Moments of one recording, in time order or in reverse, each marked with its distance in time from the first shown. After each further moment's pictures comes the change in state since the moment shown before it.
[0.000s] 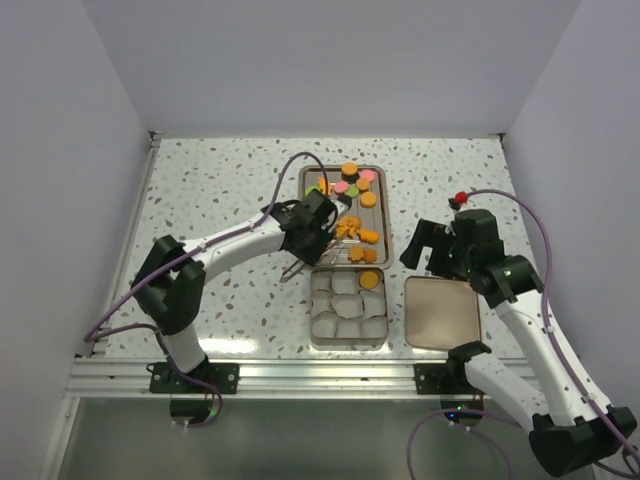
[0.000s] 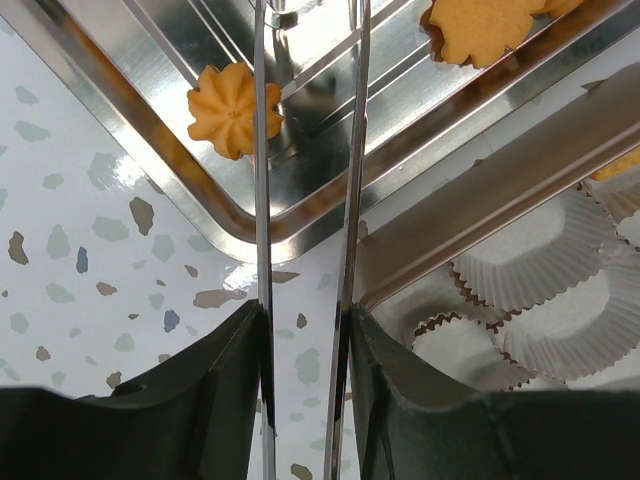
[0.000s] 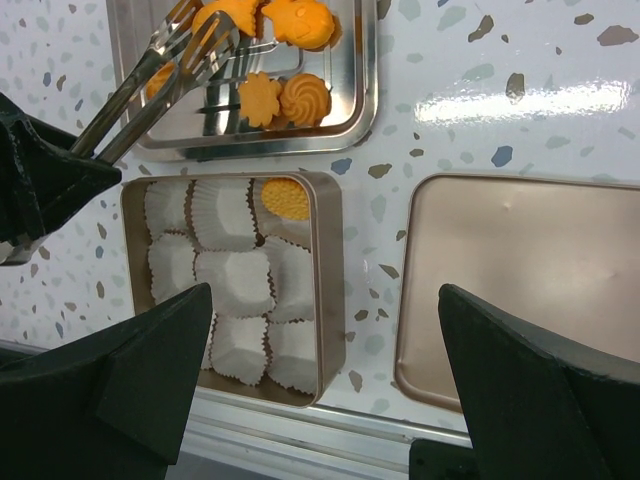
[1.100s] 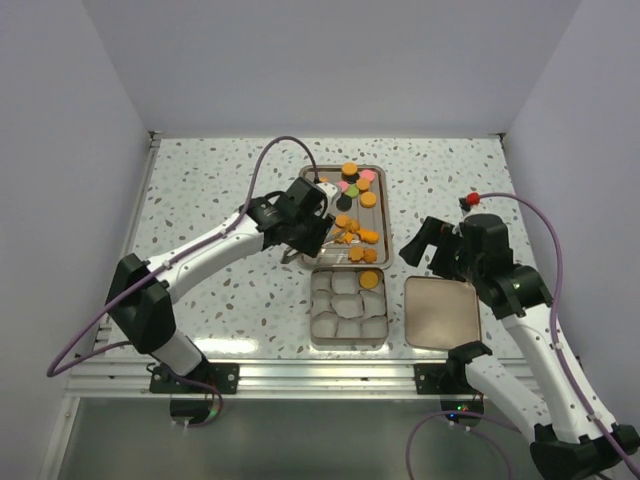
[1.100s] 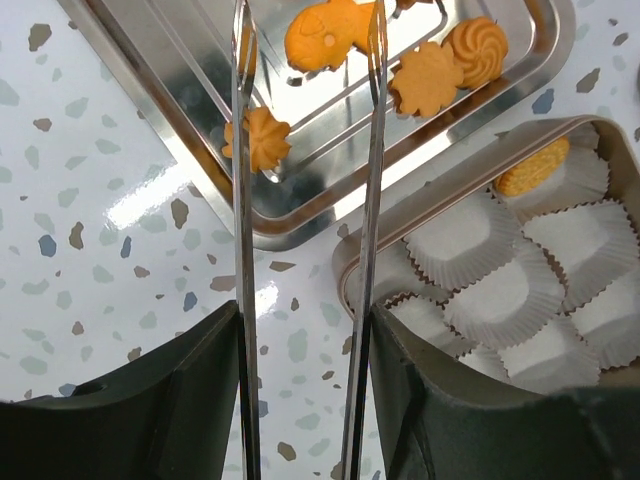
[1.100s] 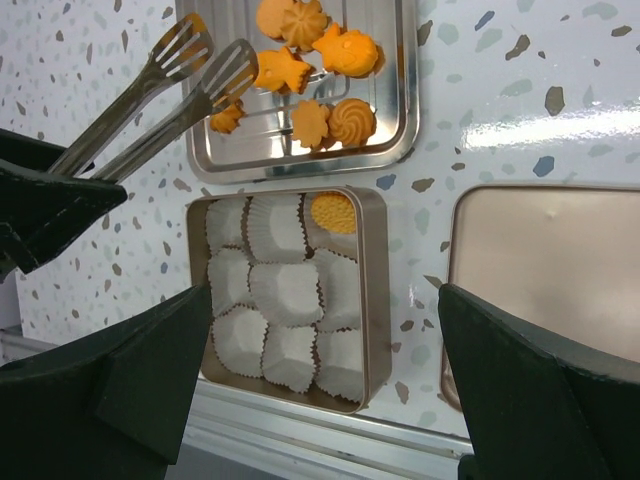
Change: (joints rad) left arm 0.004 -0.170 0.039 -0.032 -0.006 -0.064; right arm 0.000 -0.075 -0.005 0.042 -0.027 0.106
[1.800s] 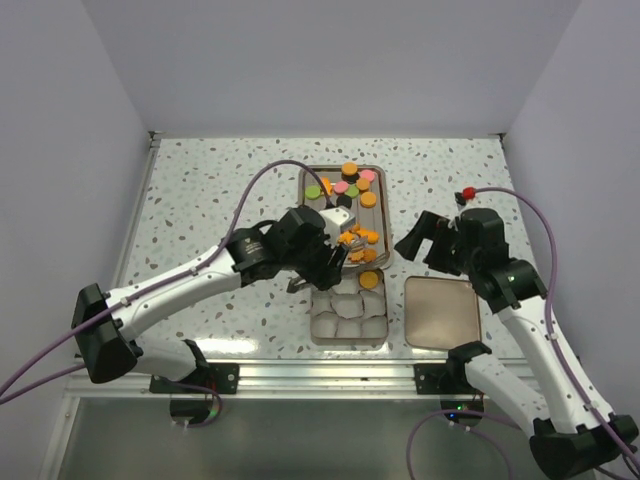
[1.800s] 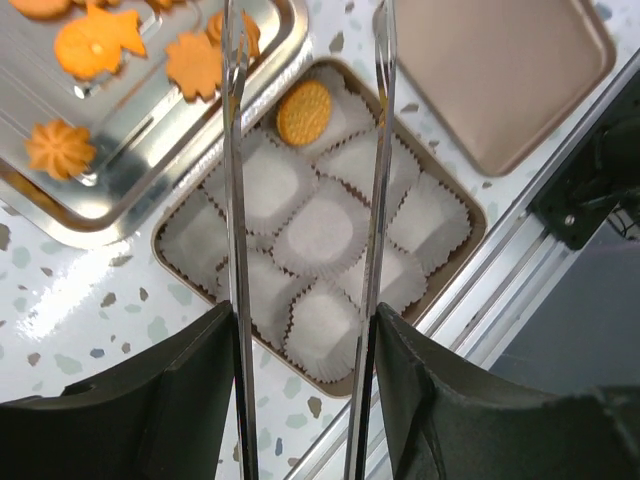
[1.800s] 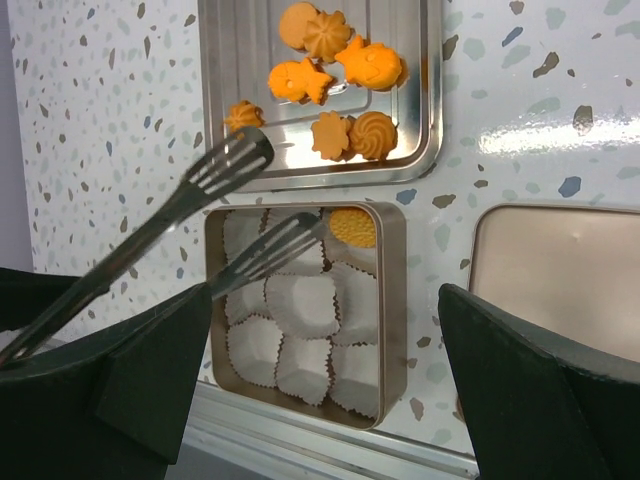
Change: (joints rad) left arm -0.202 -0.225 -0.159 0.084 0.142 -0.056; right arm 0.000 0.046 0.000 0.060 -0.030 0.005
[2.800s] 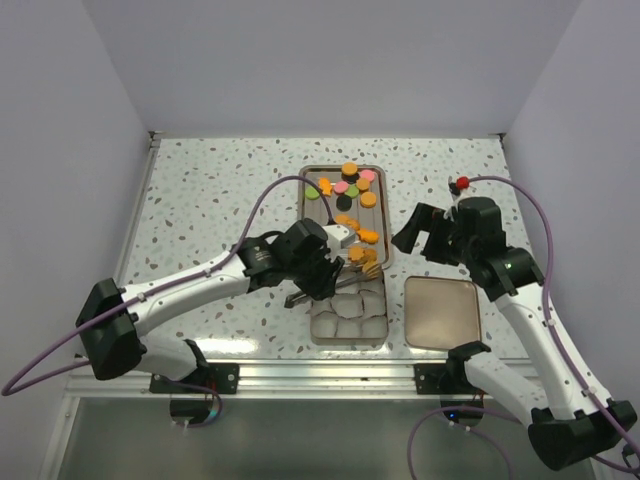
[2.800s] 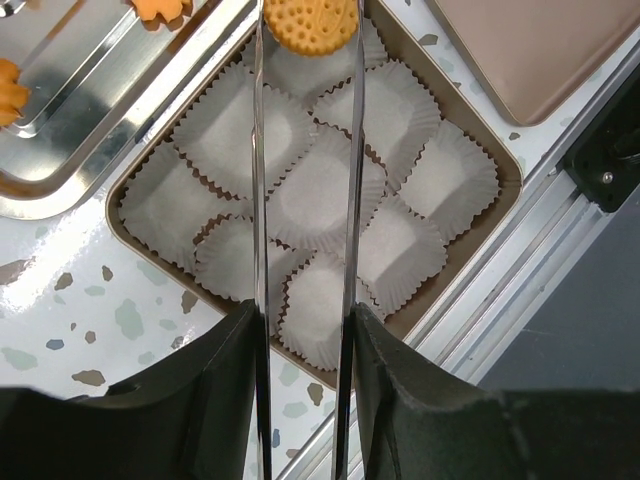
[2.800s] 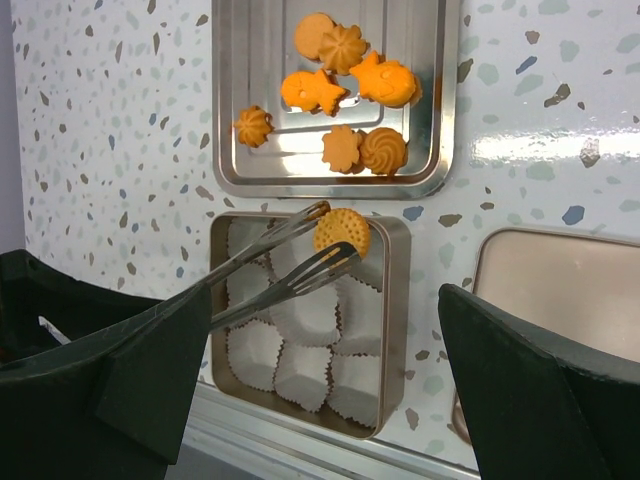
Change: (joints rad) left arm 0.000 0.033 -0.109 0.062 0.048 0.000; right arm 0.000 0.074 0.065 0.007 -0.021 -0.053
